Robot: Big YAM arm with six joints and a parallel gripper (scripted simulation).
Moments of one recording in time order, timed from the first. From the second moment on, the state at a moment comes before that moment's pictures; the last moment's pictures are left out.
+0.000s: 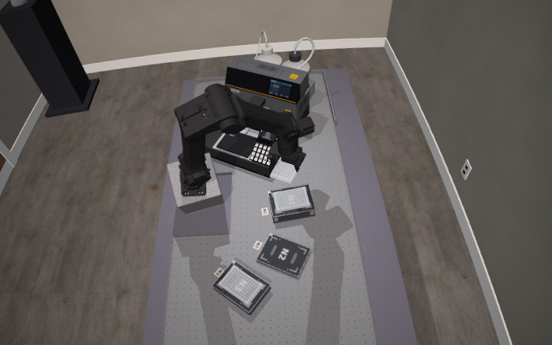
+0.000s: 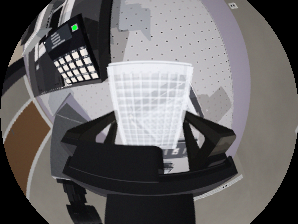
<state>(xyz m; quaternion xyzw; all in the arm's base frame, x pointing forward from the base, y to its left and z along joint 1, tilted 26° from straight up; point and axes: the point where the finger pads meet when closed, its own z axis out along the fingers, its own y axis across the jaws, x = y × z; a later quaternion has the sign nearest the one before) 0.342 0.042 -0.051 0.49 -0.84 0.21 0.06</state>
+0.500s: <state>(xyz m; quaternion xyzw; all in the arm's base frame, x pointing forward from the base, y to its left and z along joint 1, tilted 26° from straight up) 0.323 0.080 -0.065 0.58 -0.78 0.20 0.08</state>
